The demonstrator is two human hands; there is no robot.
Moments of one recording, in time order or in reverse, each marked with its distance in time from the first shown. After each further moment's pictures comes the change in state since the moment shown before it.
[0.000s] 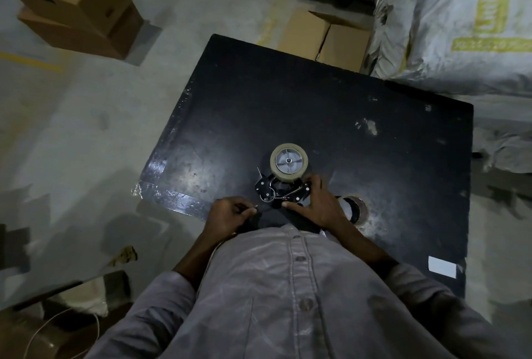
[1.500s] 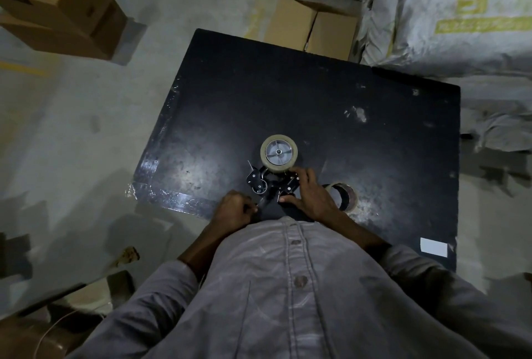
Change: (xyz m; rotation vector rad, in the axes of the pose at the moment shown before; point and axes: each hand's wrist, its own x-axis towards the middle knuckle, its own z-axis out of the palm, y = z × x) left_hand 0.008 0.013 0.014 0.430 -0.176 0.157; right_hand 0.005 0.013 0.014 -0.078 -0.057 -0.091
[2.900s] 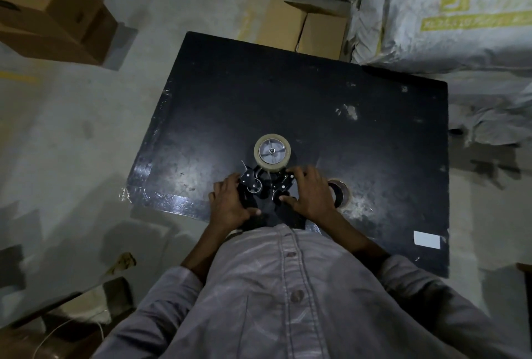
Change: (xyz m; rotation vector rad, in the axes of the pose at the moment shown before) left_hand 0.002 0.019 -0.005 -0.092 0.121 -0.214; right_hand -0.019 -0.011 -0.014 -0.286 0.180 0.021
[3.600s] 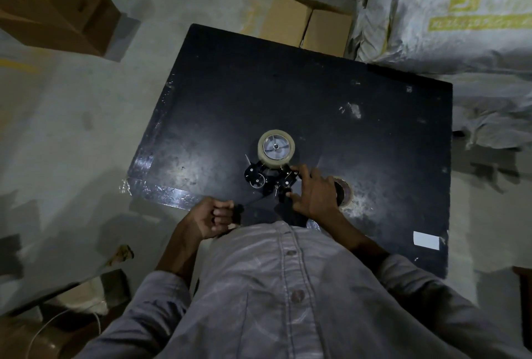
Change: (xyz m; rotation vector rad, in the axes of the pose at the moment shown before) left_hand -0.005 -0.062 -0.017 -1.385 -0.690 -0.783; right_hand -0.004 -0.004 -0.003 -0.138 -0.071 0.101
